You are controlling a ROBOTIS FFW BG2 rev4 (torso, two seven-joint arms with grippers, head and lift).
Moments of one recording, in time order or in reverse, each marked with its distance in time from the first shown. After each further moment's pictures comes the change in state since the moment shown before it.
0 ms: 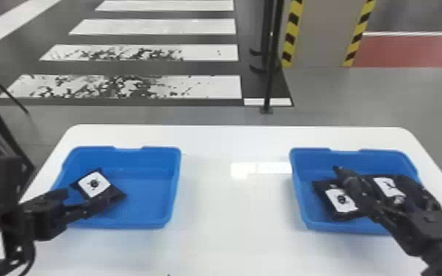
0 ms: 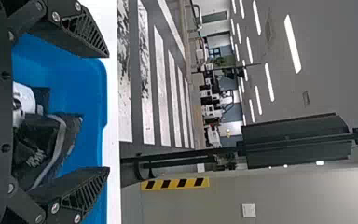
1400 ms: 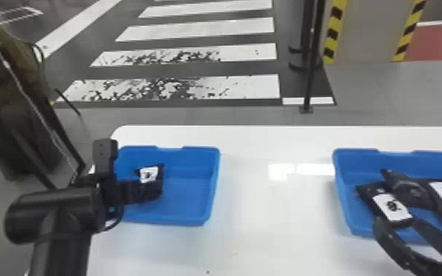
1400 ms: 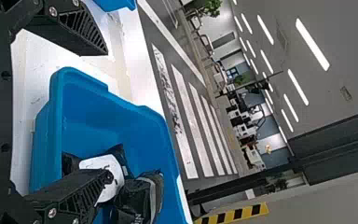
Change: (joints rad) left arm -0.373 -0.009 -0.101 0.512 -0.122 0.076 0.144; right arm 0.106 0.003 0.071 -0.001 -0.160 0.090 0.038
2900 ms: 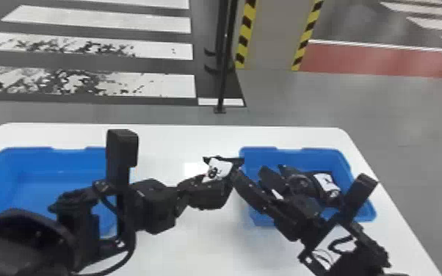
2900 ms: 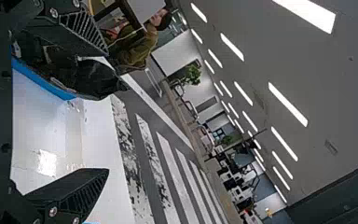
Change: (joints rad) left arm 0.211 0.063 -0.538 -0.493 0.491 -0.155 -0.098; right arm -0.153 -0.046 0.135 -0.086 -0.175 0.139 0.038
